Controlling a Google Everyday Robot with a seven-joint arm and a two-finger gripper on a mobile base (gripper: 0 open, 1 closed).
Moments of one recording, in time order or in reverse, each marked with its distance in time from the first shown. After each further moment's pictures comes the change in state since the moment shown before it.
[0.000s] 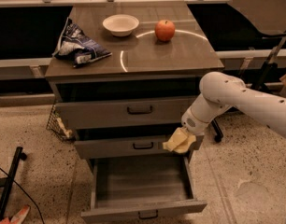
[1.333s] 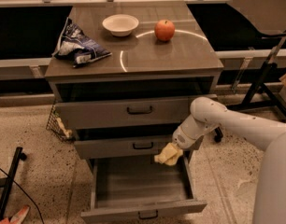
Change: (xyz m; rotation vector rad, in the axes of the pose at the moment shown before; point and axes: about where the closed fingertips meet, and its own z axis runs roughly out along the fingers) arm 0.003 -0.025 0.116 -0.123 -0.041 -0.033
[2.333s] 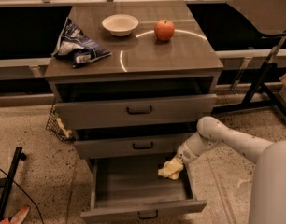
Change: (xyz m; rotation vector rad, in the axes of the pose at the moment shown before) arm 0.047 -0.024 0.069 -0.152 -0.044 -0.018
